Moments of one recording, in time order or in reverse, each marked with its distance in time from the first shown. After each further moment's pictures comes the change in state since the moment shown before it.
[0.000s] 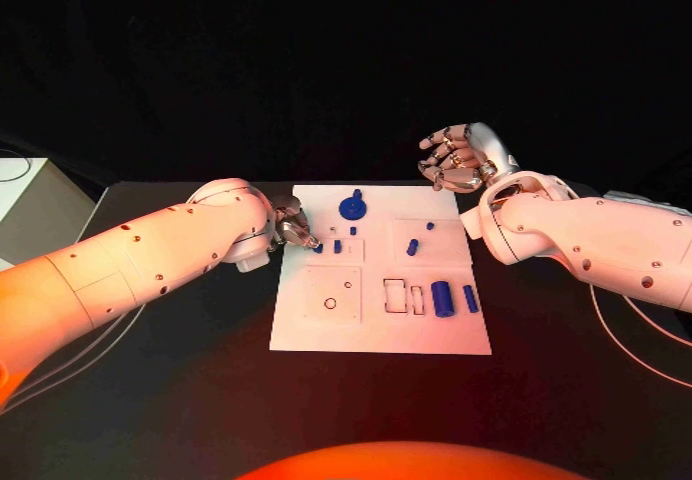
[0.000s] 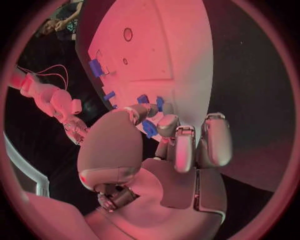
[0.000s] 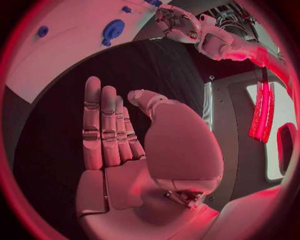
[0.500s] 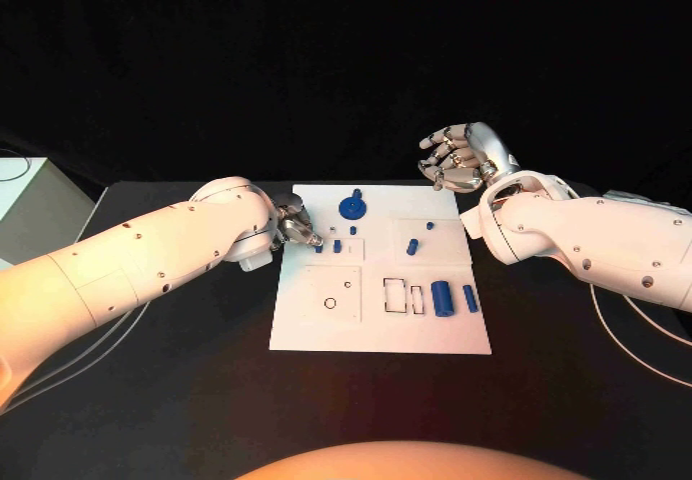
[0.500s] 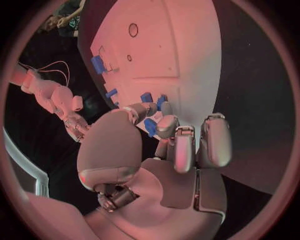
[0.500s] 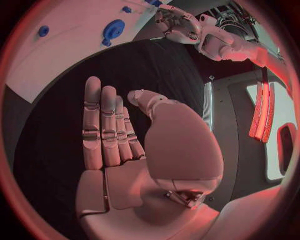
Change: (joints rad) left arm 0.002 0.008 0.001 -0.001 0.026 -0.016 0.000; left_hand -0.010 -0.009 -0.013 -0.013 -0.006 0.012 -0.016 -0.006 0.003 0.013 -0.006 0.012 0.023 -0.003 -0.004 0.006 0.000 0.000 0.003 -0.003 0.004 0.007; right arm 0.000 -0.001 0.000 0.001 0.000 0.000 0.000; right_hand 0.000 0.000 0.000 0.000 0.000 0.000 0.000 0.000 0.000 0.000 0.000 0.000 0.000 0.000 0.000 0.000 0.000 0.000 0.000 0.000 0.000 0.000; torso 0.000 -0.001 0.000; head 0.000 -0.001
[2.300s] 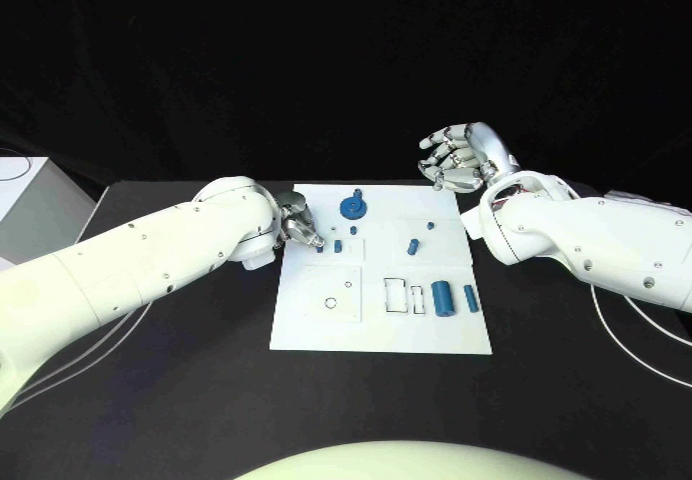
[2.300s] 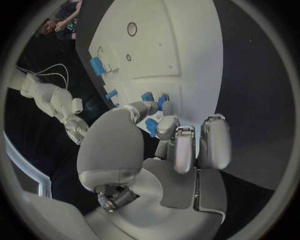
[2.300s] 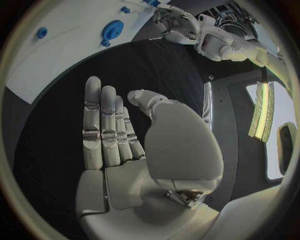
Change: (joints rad) left arm 0.000 0.007 0.000 0.002 -0.040 -0.002 0.003; left_hand 0.062 -0.010 -0.008 -0.008 0.037 0.015 0.008 -0.020 0.005 0.018 0.000 0.001 0.032 0.004 -0.003 0.000 0.000 0.000 0.014 0.000 0.019 0.014; right arm 0.000 -0.001 0.000 0.005 0.000 0.000 0.000; right_hand 0.000 0.000 0.000 0.000 0.000 0.000 0.000 0.000 -0.003 0.000 0.000 0.000 -0.003 0.004 0.004 -0.006 0.004 0.000 0.004 -0.004 -0.006 -0.004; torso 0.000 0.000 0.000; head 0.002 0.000
